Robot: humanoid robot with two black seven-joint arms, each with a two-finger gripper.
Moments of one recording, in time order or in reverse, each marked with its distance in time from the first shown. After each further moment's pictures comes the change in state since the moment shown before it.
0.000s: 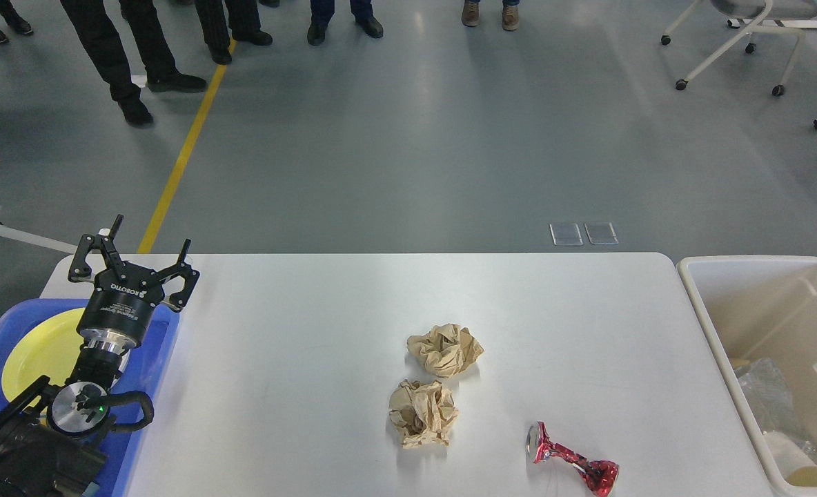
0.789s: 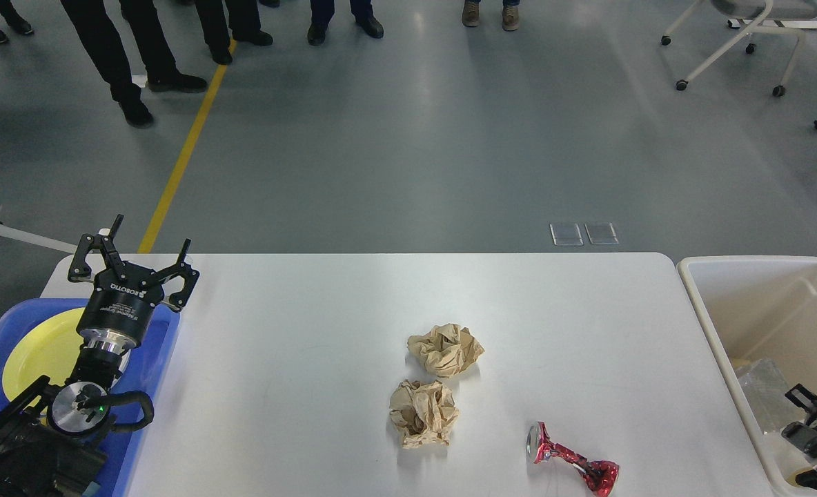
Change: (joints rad) left arm 0.000 0.000 0.000 0.000 0.000 0.000 0.000; right arm -0.616 0.376 0.248 -0.472 0.019 -0.441 -0.009
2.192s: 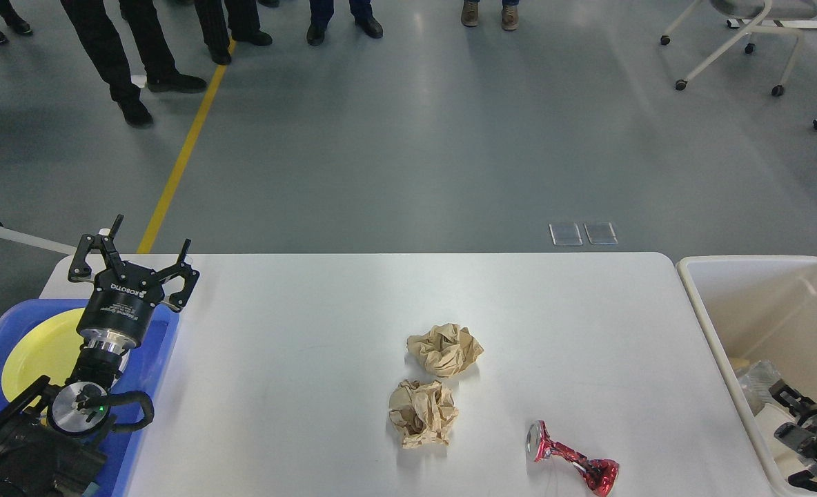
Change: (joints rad) left arm 0.000 0.000 0.000 0.000 0.000 0.000 0.000; right arm 0.019 0.003 -0.001 0.023 -0.015 0.013 -0.001
